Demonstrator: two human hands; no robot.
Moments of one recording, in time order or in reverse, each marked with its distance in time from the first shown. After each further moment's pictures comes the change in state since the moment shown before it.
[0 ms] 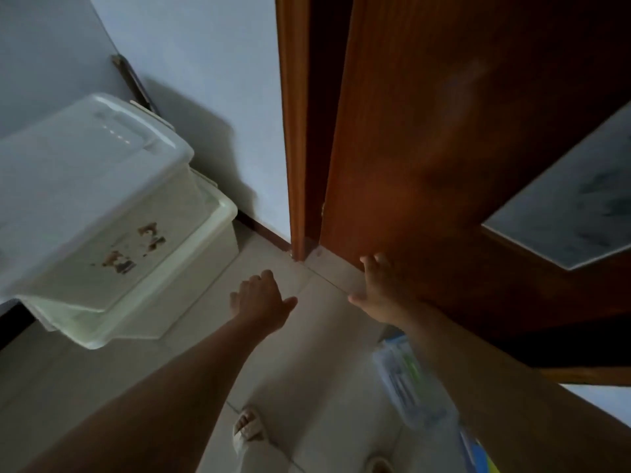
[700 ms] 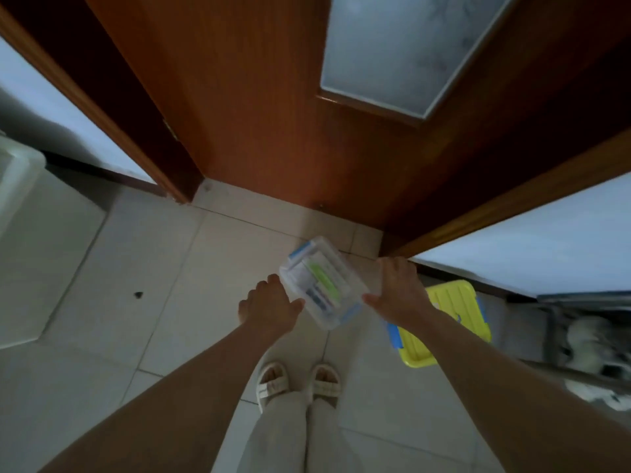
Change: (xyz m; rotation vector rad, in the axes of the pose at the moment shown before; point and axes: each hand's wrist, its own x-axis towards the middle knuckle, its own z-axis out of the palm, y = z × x) left_hand -0.083 0.192 0.245 0.142 -0.334 0.205; right_hand -0.136 0.302 0.117 0.167 -0.114 0.447
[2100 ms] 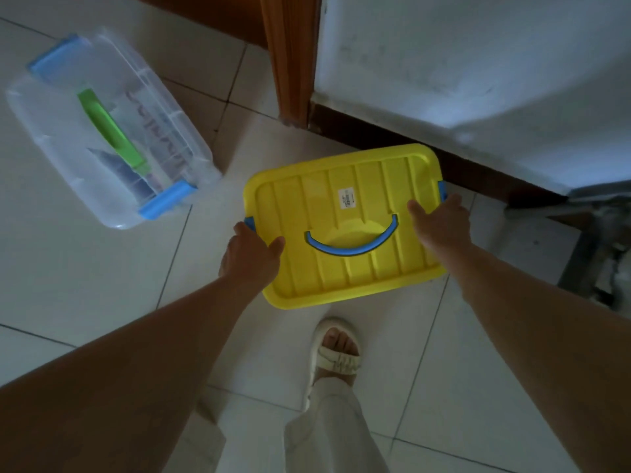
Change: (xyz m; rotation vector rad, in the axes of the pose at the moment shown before) left_hand 0.172 0.226 0.477 -0.302 0.045 -0.280; right_hand 0.227 0.497 0.271 0.425 0.121 0.487
